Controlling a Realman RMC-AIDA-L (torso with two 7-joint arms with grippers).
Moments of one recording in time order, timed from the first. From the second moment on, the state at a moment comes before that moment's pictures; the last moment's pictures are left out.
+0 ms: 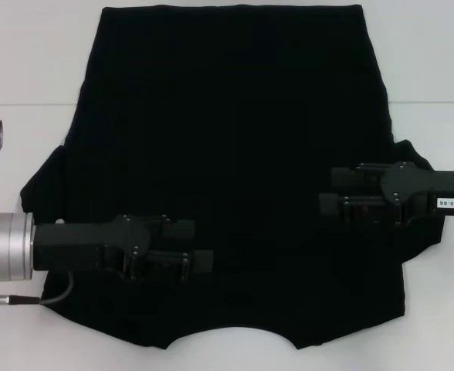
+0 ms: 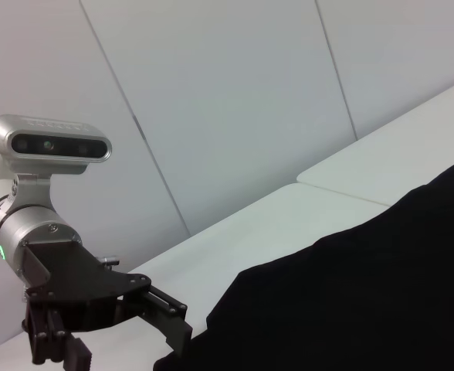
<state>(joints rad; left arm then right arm) -0.57 -2.08 0.57 0.66 2.12 1.77 -1.62 0.64 2.02 -0.65 -0.63 -2.03 -1.62 1.59</state>
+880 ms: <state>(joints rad) -0.56 -2.07 0.40 0.66 2.12 1.61 -1.67 0.66 2.03 -0.65 -0.63 -1.99 -1.58 1.59</state>
